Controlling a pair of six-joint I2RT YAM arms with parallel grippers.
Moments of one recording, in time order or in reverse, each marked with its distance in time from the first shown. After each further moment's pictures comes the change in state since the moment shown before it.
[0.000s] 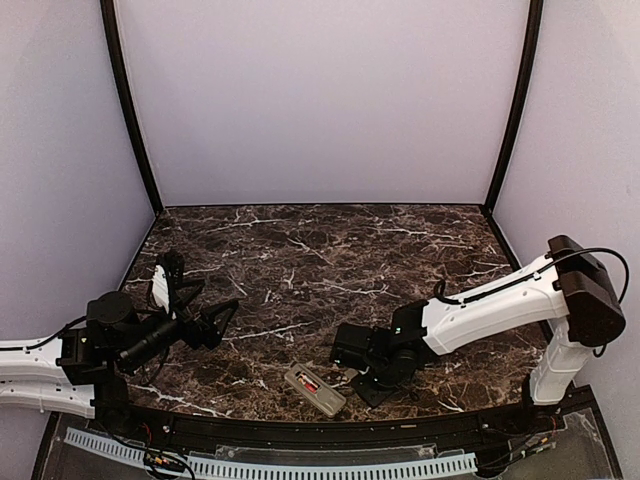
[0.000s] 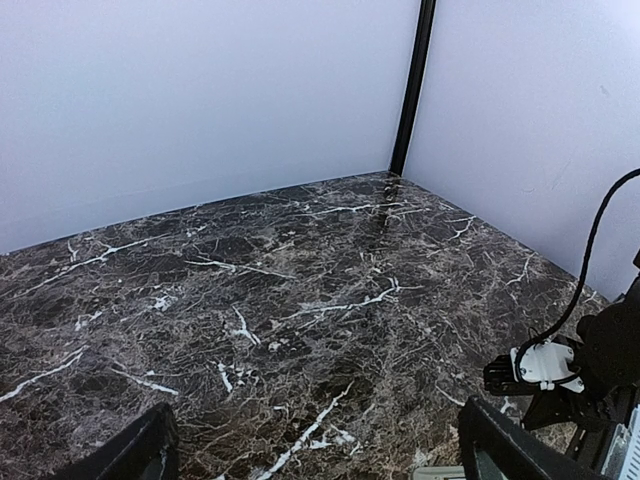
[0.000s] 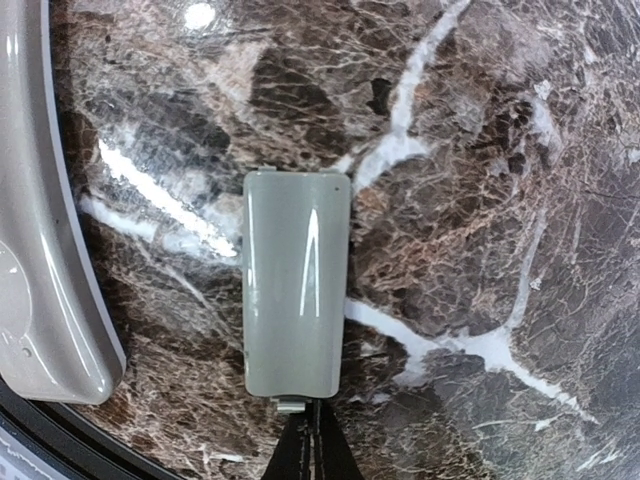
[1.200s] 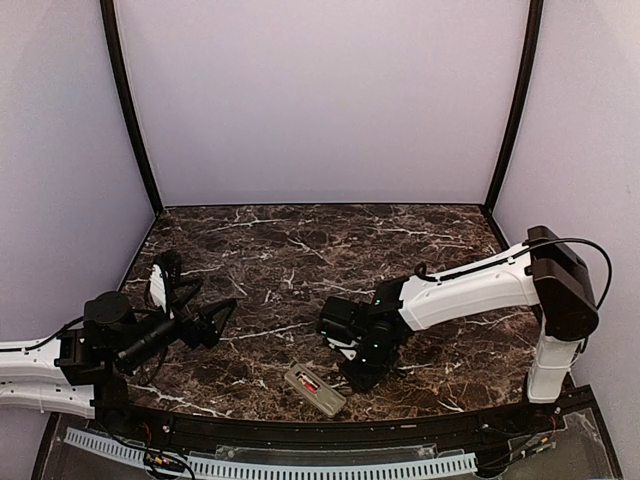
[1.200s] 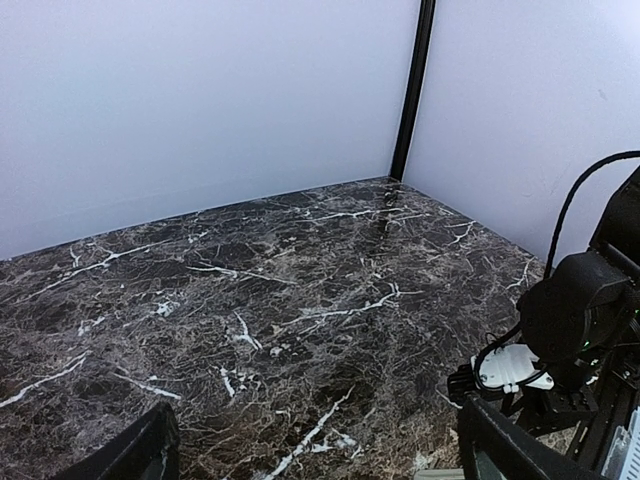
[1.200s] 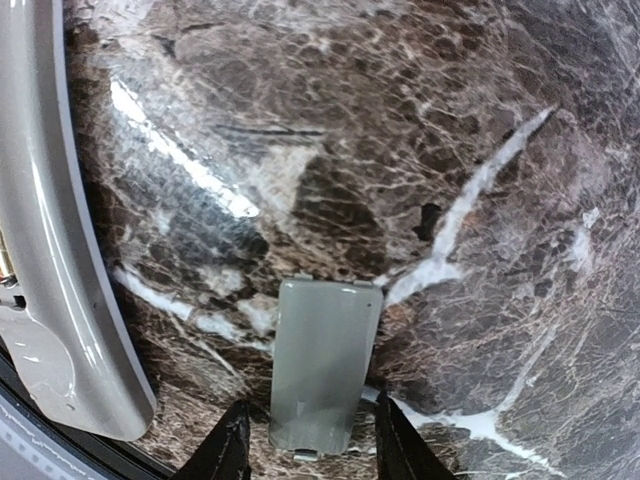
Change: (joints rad) left arm 0.000 -0.019 -0.001 -0.001 -0.005 0.013; right arm -0.105 0.120 0.172 -0.101 -0.159 -0.198
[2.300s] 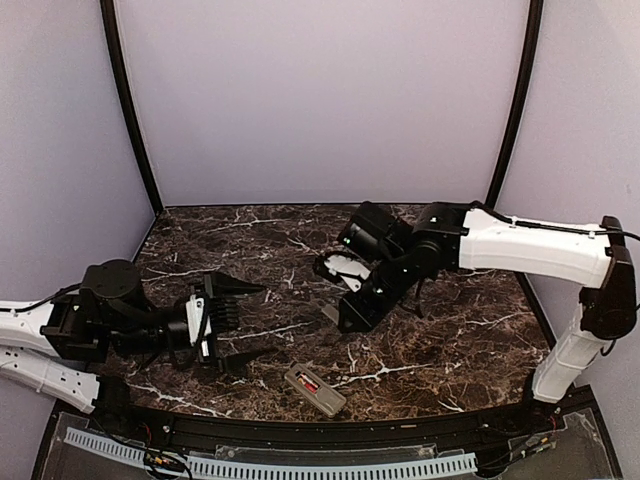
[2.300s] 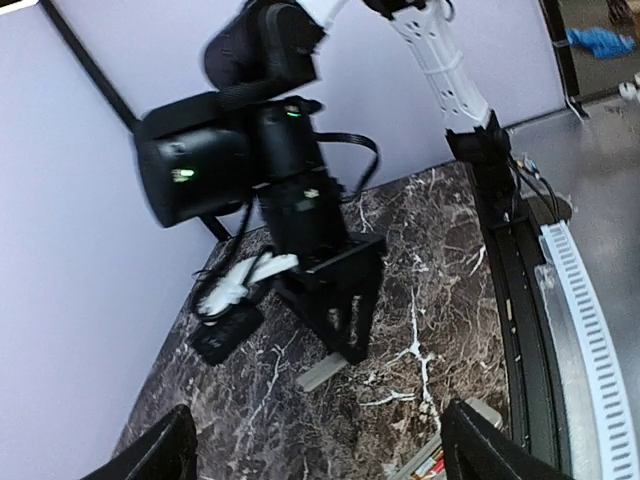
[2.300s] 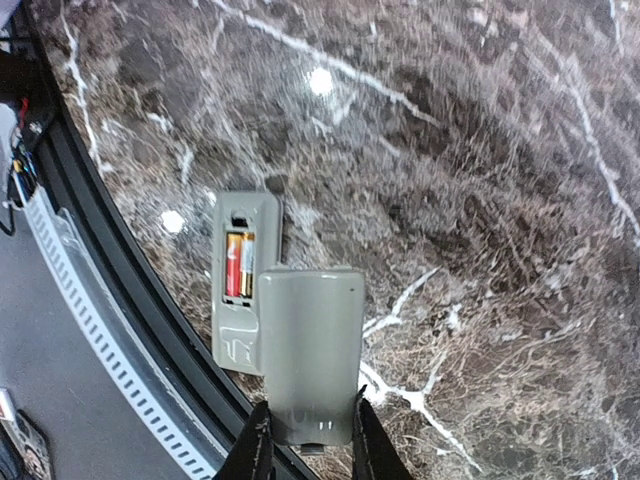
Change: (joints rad) left arm -0.211 0.228 0.347 -0.161 0.338 0.629; right arm -0.101 -0.215 0.204 -0.102 -0.107 -0.175
